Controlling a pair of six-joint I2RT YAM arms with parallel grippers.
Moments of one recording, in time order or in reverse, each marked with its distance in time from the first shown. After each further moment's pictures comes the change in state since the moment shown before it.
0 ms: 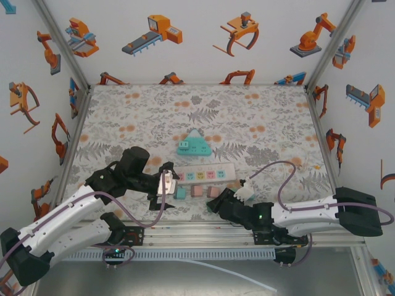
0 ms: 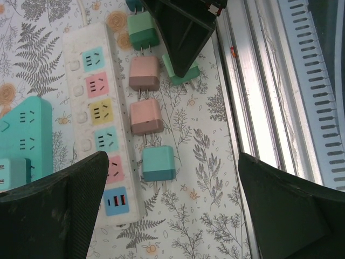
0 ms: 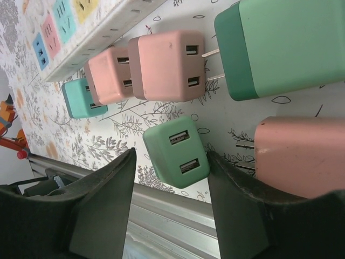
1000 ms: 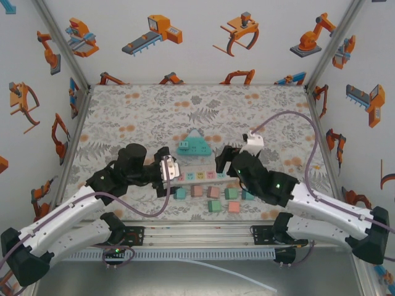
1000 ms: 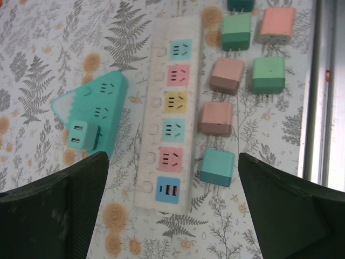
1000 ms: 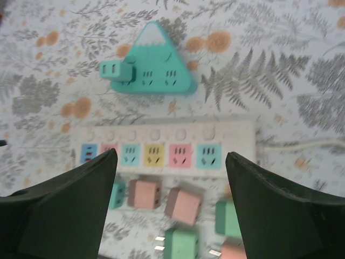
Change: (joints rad) left arm 0.000 0.013 -0.011 0.243 -0.279 -0.180; right arm -0.448 -0.092 0.508 -0.285 -0.009 -0.975
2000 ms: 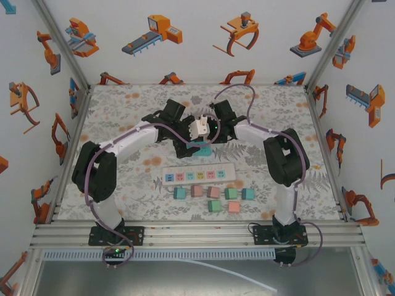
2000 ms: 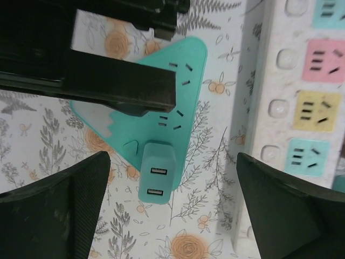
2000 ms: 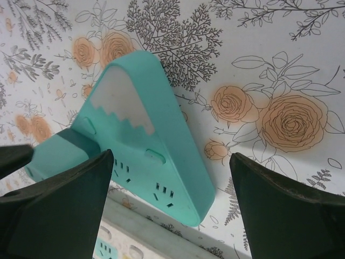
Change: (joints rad) left arm 0.177 0.946 0.631 -0.157 -0.011 0.216; right arm -0.476 1.040 0.585 0.113 -0.827 -0.230
